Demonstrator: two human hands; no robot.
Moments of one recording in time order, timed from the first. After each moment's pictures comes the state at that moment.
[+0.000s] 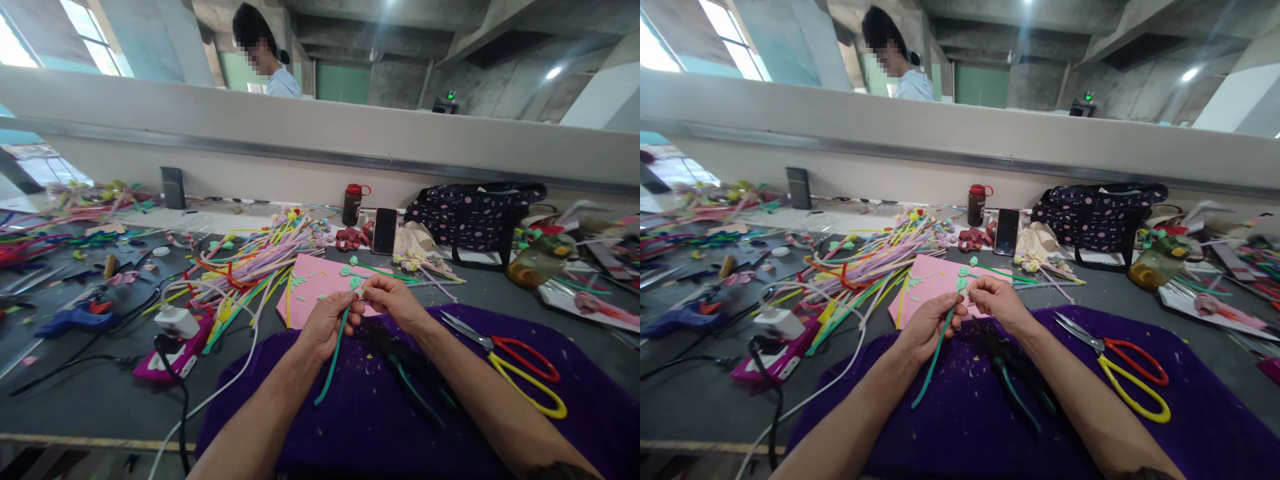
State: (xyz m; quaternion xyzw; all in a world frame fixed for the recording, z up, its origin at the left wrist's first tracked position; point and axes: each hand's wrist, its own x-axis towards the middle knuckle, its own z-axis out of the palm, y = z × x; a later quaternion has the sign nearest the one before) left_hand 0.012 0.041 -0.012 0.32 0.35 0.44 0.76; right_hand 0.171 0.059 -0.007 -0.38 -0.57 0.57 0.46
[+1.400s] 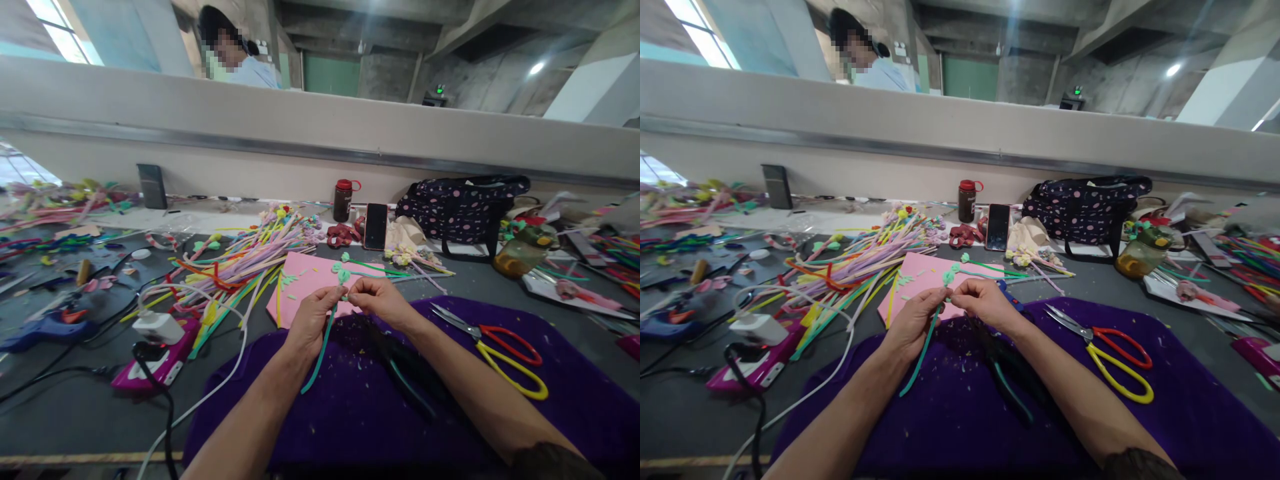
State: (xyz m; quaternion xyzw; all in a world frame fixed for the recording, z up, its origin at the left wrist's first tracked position) left_hand 0.012 0.043 -0.016 0.36 0.41 0.50 0.67; right_hand 0.164 0.054 -0.006 -0.39 -0.66 0.49 0.41
